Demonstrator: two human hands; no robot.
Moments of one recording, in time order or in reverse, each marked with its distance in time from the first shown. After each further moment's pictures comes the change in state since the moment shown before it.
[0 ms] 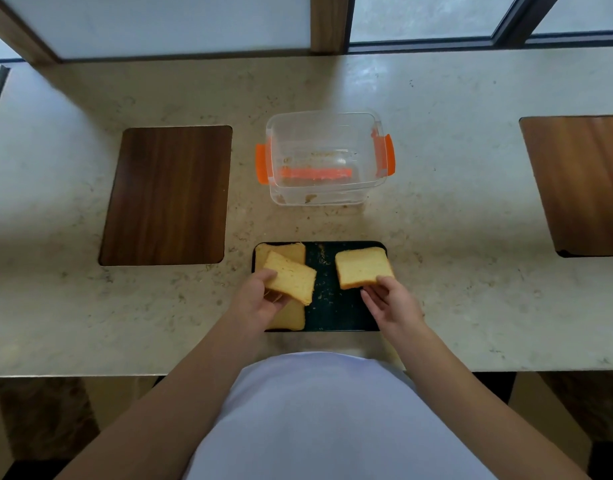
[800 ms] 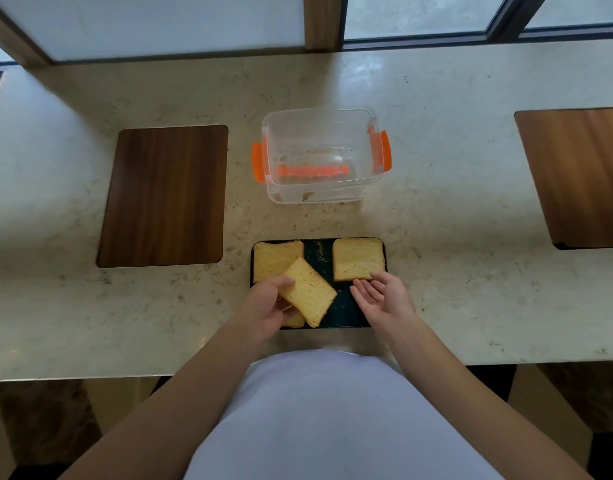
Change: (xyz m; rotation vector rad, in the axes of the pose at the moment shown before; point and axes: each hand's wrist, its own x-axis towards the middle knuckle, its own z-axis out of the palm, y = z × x) left_hand -0.009 -0.018 0.003 0.233 -0.097 -0.031; right_hand -0.006 0.004 0.013 0.162 -0.049 0.124
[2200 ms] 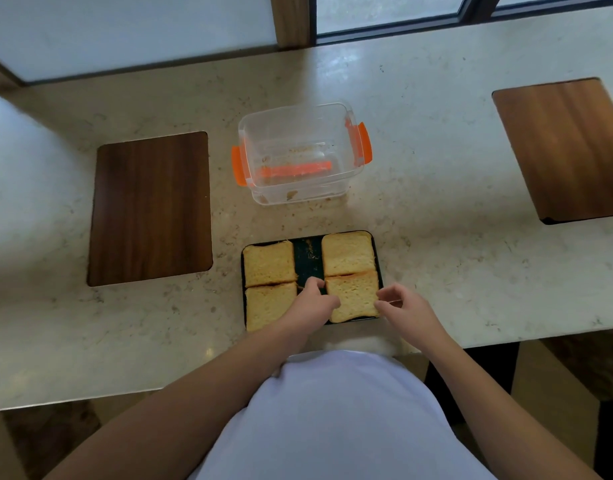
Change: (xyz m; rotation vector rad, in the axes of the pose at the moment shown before) left_hand 0.006 -0.045 0.052 0.994 -0.061 0.109; right_hand -0.014 -0.020 -0.073 -1.405 -0.036 -0.566
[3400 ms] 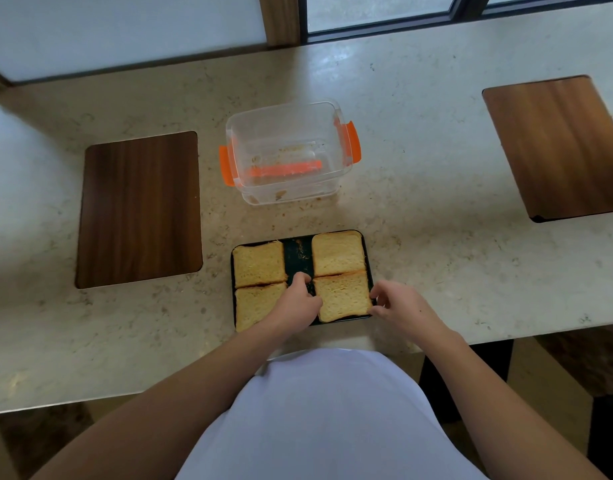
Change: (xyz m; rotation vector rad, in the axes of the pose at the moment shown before) left_hand 0.007 -0.002 -0.006 0.205 0.029 0.117; right_hand 0.033 0.024 -0.009 -0.457 -0.092 -0.200
